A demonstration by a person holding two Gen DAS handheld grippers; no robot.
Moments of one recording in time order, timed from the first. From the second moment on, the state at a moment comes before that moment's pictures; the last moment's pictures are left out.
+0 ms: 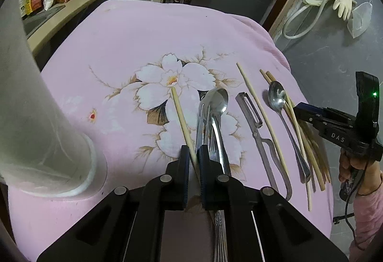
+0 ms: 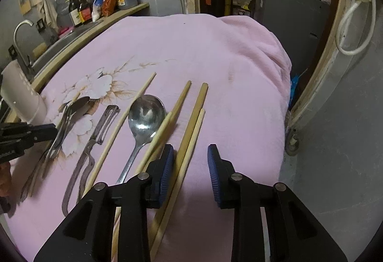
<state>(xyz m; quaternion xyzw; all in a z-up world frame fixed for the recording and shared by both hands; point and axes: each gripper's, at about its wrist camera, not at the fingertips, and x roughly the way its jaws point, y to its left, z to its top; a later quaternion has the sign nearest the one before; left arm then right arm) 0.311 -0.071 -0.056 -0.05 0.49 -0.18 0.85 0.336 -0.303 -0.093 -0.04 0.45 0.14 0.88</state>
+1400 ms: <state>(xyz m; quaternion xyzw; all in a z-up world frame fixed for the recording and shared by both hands) 0.316 -0.072 -0.061 -0.04 0.49 -0.19 0.85 0.342 -0.298 -0.094 -0.07 0.46 0.11 0.88</state>
